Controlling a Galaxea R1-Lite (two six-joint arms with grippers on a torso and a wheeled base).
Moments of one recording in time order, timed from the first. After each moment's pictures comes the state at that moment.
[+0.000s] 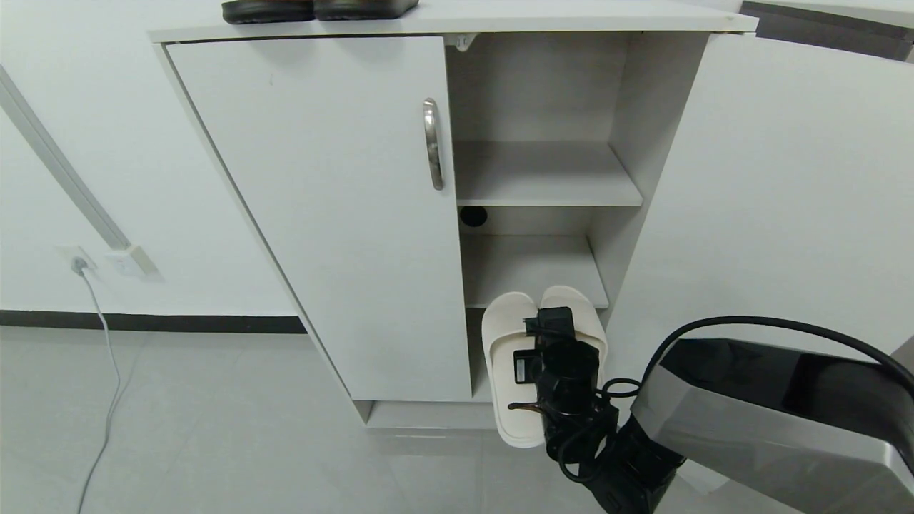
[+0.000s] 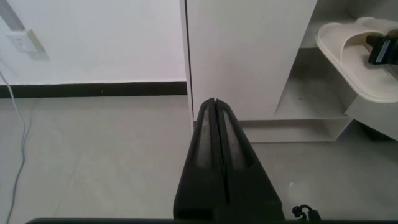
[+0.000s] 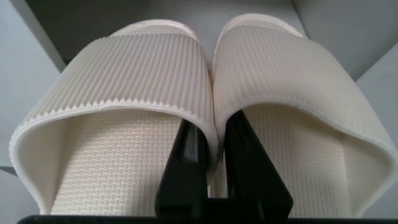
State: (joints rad) left arm 0.00 0.00 0.00 0.00 0.03 0.03; right arm 0.78 2.41 -1.04 -1.37 -0.76 0.00
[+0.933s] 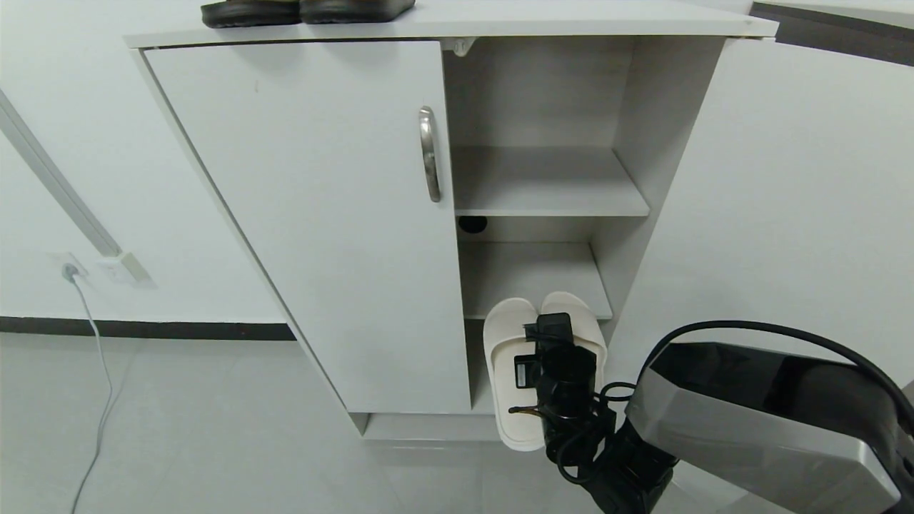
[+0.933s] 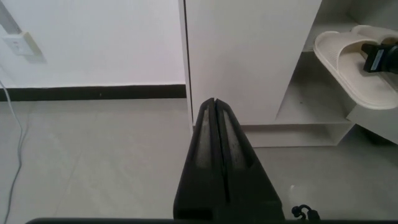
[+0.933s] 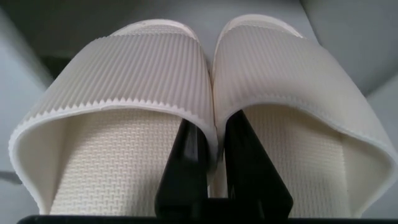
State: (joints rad) left arm 0.00 0.00 0.00 0.00 0.03 0.03; right arm 0.77 2.44 -1.05 -1.37 -0.76 0.00
